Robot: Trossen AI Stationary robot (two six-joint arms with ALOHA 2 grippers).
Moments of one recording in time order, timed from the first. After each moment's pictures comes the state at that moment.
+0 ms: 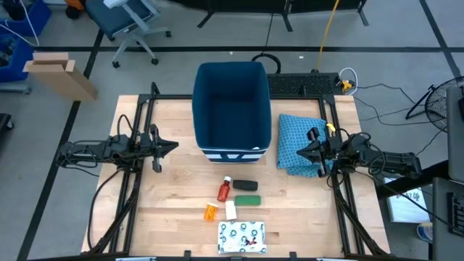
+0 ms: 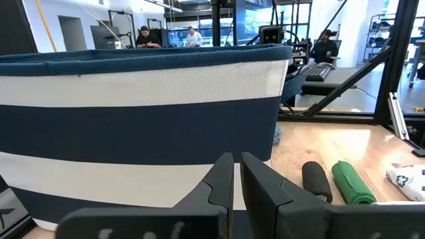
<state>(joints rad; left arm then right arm) -0.06 0.01 0.11 -0.07 -0.23 0.02 -0.12 0.00 0.02 0.25 -0.24 0.12</state>
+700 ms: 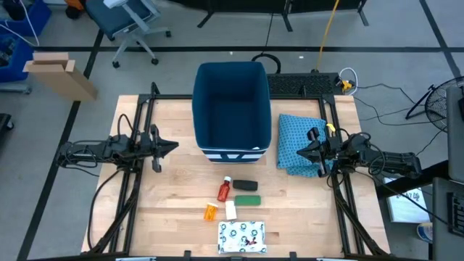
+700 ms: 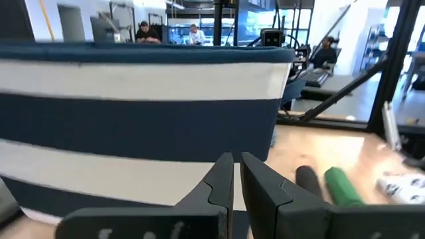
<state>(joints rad) -0.06 0.01 0.11 -0.08 -0.23 -0.05 -0.12 0.00 0.02 0.25 -0.24 0.12</state>
